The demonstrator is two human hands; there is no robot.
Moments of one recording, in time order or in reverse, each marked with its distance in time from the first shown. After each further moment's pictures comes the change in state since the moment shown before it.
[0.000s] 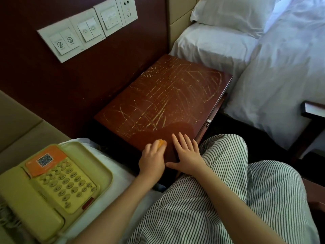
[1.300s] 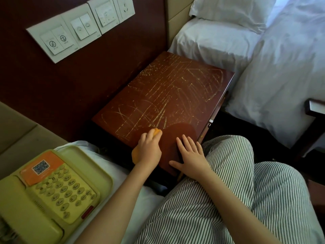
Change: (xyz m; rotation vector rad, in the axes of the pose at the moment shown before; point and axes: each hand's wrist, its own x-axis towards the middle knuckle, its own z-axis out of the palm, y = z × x) left_hand 0.047 -0.016 -0.004 0.055 -0.001 -0.099; right_hand 0.001 0.002 -0.001 0.000 -0.003 0.059
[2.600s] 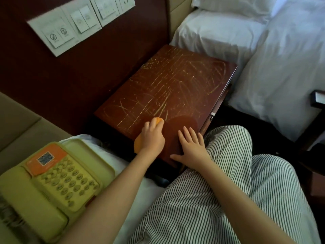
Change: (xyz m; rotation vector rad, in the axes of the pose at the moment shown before) left_hand 0.014 0.007 0.001 0.055 -0.008 0.004; right_hand 0.001 -0.004 -0.004 -0.048 -0.001 0.011
